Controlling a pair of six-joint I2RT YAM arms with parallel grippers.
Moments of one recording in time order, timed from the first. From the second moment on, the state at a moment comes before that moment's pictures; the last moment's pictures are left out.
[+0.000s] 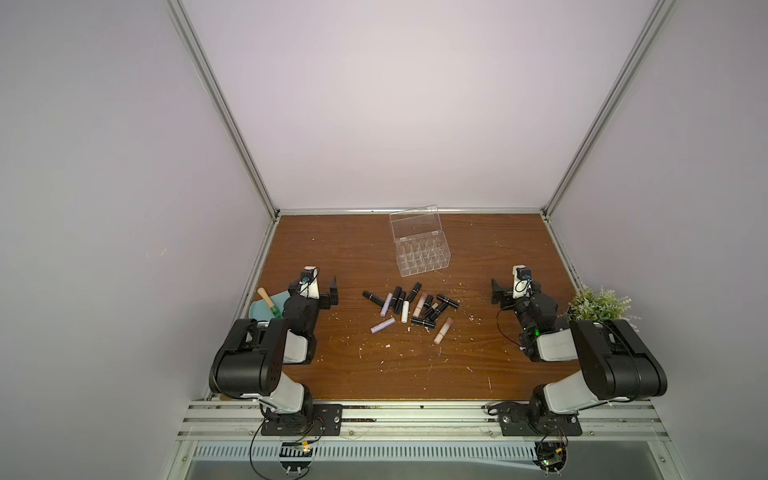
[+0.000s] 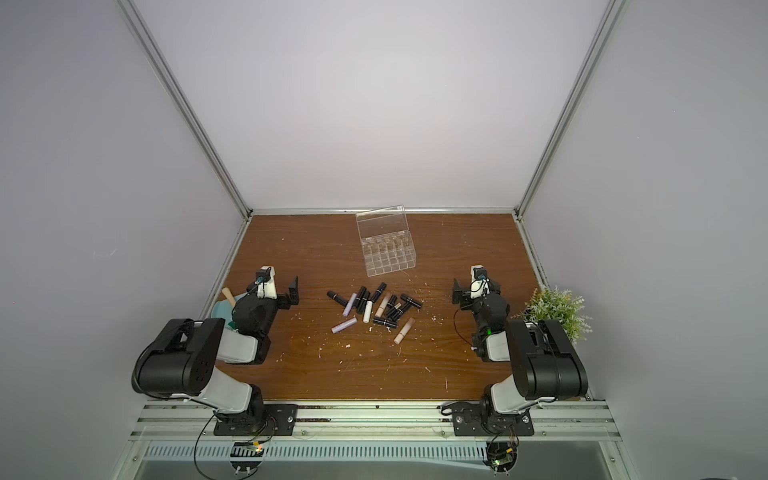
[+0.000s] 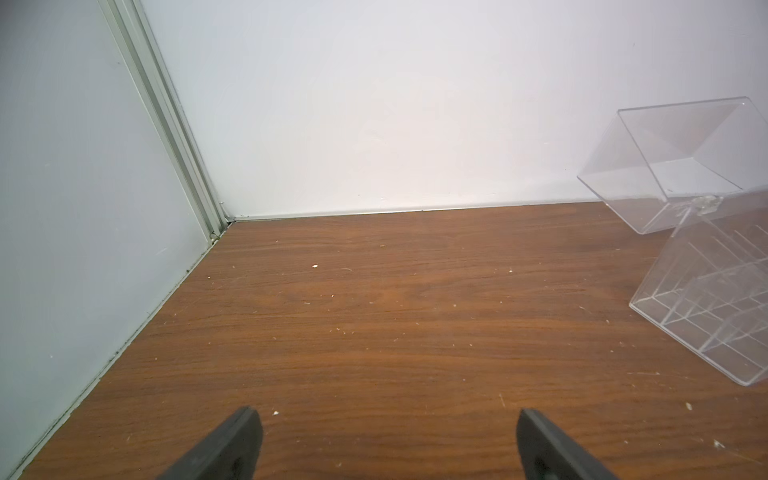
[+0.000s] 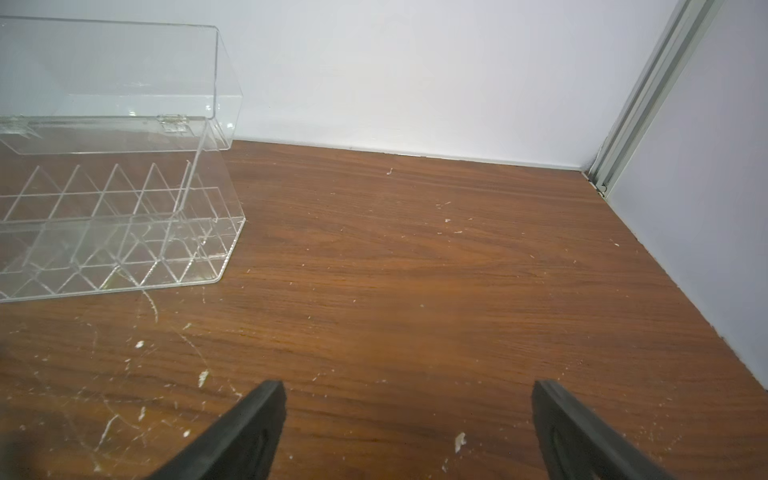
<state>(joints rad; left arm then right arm) 0.03 1.54 0.18 1.23 0.07 0.05 0.03 1.52 0.22 1.11 -0.03 -0.06</state>
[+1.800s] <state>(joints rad) -0.28 1.18 0.53 0.30 0.10 -0.45 0.05 1.27 0.62 0.20 -0.25 0.28</state>
